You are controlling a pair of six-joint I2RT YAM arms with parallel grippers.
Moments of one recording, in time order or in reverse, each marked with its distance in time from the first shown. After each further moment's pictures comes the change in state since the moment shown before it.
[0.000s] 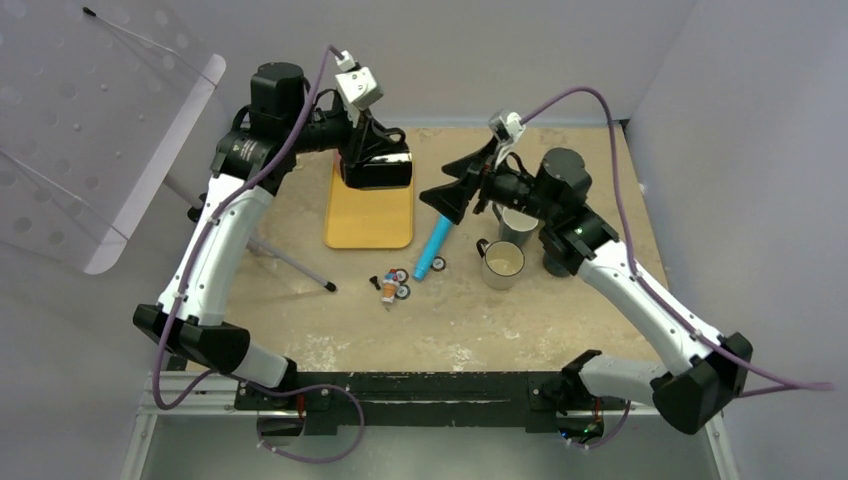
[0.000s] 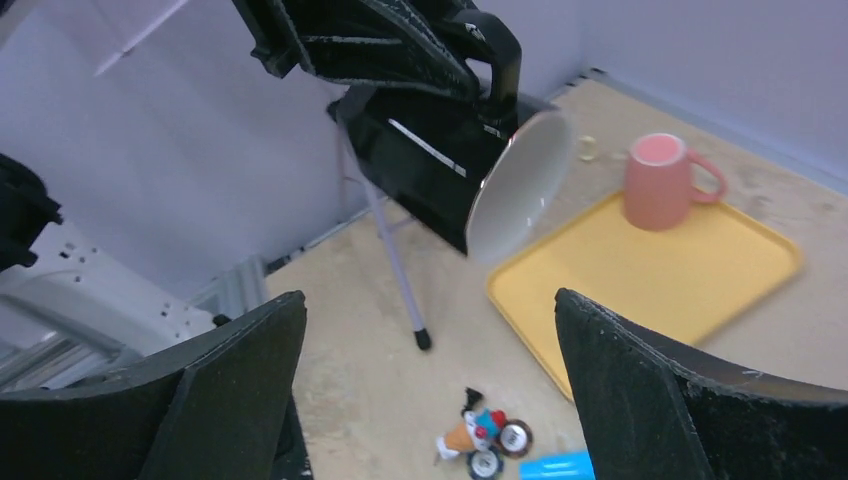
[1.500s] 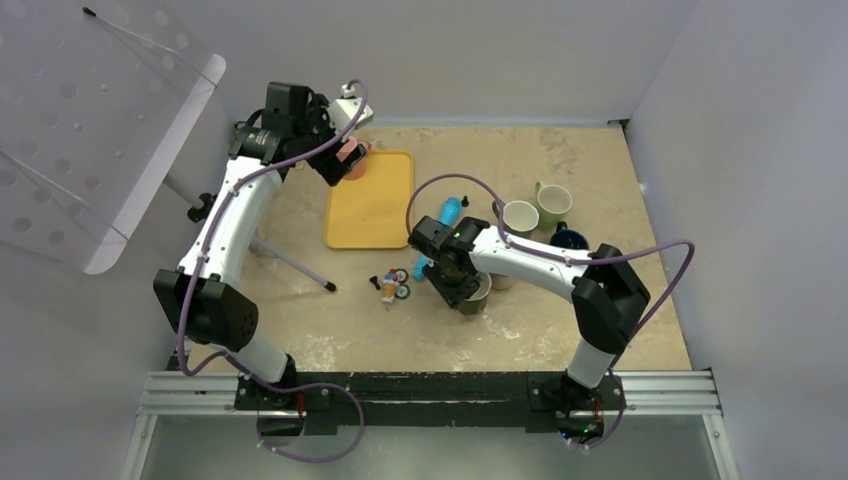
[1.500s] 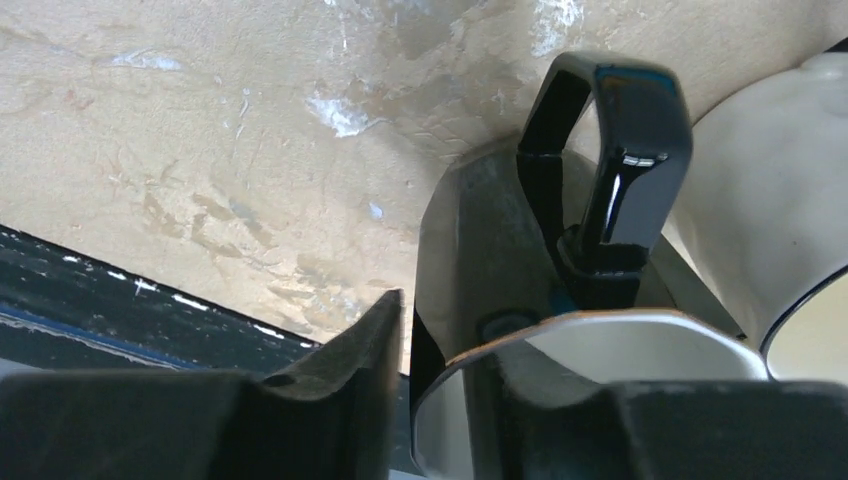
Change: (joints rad) left arm 0.132 0.094 -0.130 -0.116 -0.411 0.254; right arm 0.374 0.581 0.146 -1.022 0.573 -0.042
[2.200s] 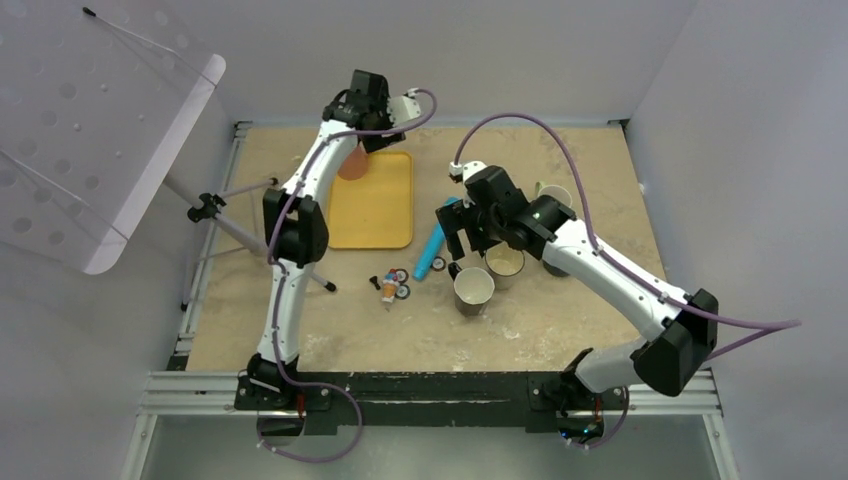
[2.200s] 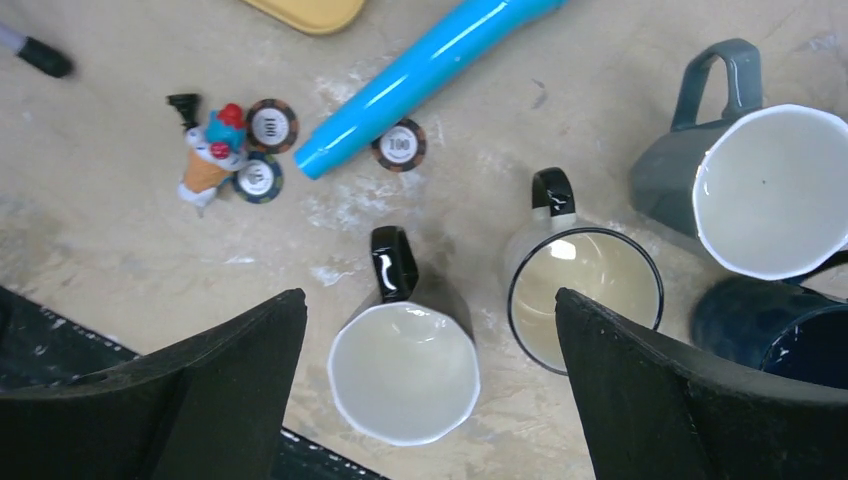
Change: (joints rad) left arm -0.090 0.827 0.786 0.047 -0.289 0.323; right arm -0.161 -0.347 0.039 0.188 0.056 -0.056
